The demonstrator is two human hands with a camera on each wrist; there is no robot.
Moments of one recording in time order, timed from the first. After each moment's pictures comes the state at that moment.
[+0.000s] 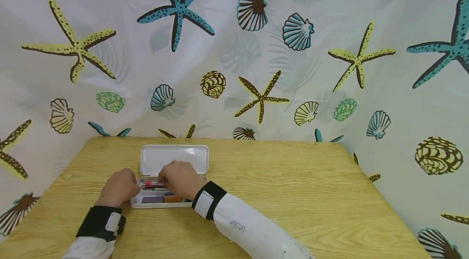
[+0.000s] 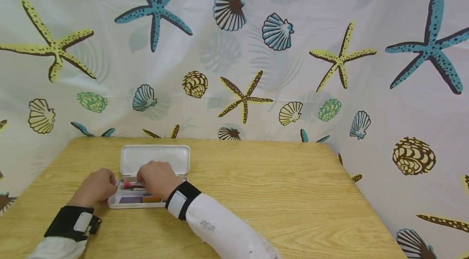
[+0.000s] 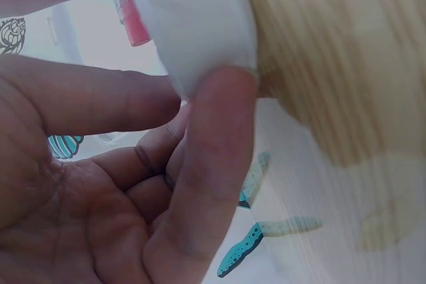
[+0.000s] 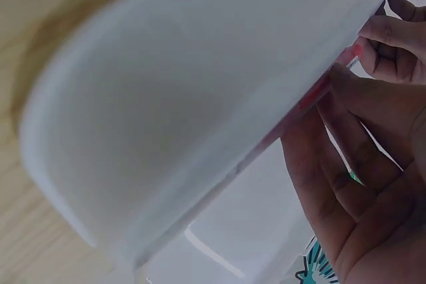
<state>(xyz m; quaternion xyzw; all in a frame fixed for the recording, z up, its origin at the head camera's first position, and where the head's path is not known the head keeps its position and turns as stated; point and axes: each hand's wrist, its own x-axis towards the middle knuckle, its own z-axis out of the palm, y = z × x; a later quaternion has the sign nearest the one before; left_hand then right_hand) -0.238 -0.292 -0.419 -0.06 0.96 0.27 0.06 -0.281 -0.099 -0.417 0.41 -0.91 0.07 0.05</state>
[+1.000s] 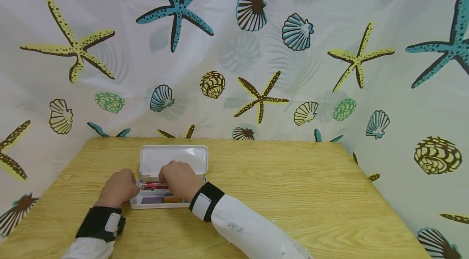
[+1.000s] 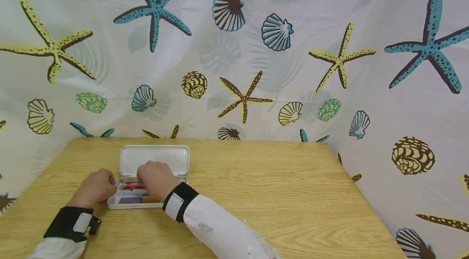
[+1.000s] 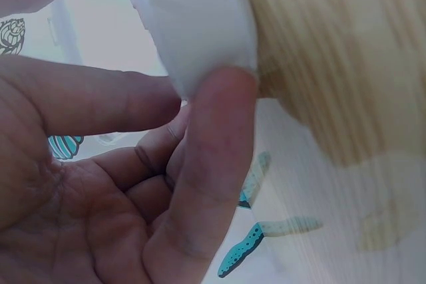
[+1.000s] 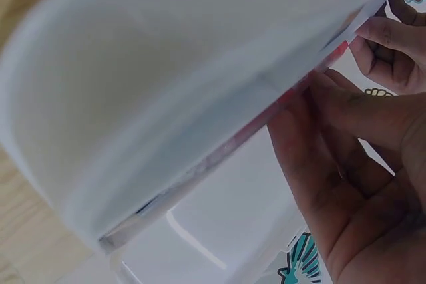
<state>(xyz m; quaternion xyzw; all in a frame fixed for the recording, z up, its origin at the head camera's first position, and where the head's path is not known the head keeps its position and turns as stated) -0.238 -0.292 -0.420 -0.06 0.96 0.27 0.05 -0.276 -0.102 -0.414 0.39 -0.92 0.05 0.06</state>
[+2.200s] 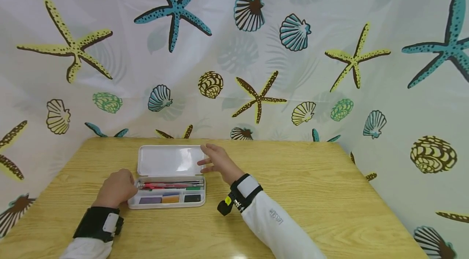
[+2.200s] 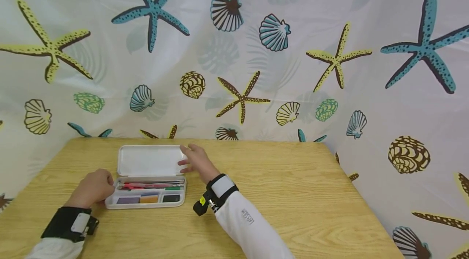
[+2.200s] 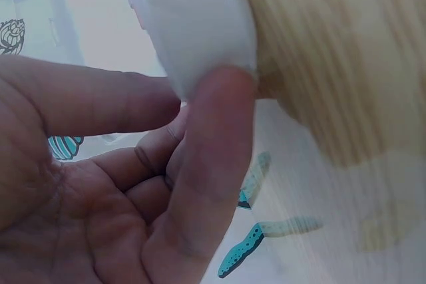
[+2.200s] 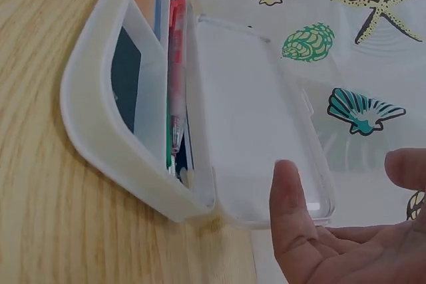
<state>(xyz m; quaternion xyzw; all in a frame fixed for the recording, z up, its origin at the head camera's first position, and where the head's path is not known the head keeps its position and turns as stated) -0.238 -0.291 -0.420 -0.06 0.96 0.26 0.06 -0.313 -0.001 -0.403 0.09 -0.74 0.65 -0.16</state>
